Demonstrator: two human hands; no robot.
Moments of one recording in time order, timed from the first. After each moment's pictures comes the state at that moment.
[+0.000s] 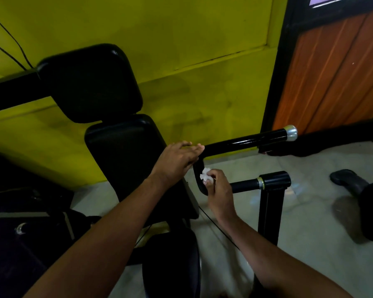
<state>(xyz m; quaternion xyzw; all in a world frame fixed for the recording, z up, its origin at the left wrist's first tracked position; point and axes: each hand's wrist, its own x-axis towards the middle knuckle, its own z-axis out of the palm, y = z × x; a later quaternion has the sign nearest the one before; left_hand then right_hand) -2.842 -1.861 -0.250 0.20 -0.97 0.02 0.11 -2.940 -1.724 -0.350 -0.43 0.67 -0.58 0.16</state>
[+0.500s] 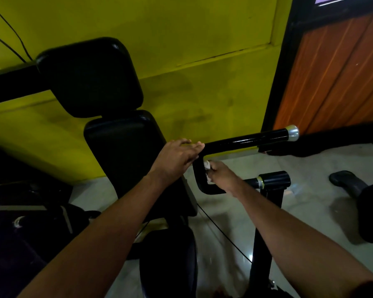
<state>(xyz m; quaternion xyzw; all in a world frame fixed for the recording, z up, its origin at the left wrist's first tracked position) -2.843 -1.862 -0.246 0.21 -0.97 0.02 0.11 -2.996 -1.770 -0.314 -0.41 0.67 -0.40 0.47</state>
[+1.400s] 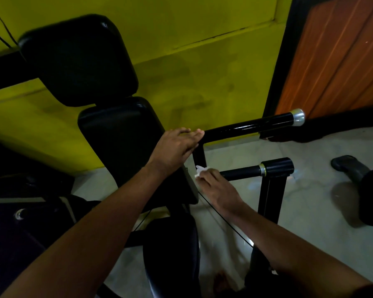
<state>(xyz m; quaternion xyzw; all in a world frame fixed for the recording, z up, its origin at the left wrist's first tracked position) -2.842 -1.858 -0.249 0.22 -0.97 0.01 0.13 -2.963 -1.710 -0.382 -0.75 0.58 -0.27 -0.14</state>
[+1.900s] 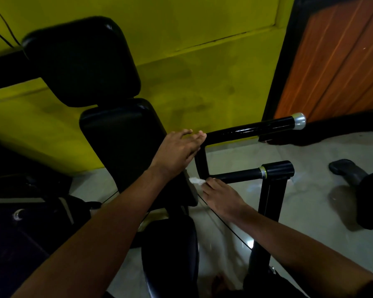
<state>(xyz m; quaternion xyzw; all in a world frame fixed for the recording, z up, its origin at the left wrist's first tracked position) -2.841 -1.850 -0.254 0.21 -0.97 0.06 0.13 -2.963 -1.697 -0.380 -0.82 0.54 -0.11 -0.16</state>
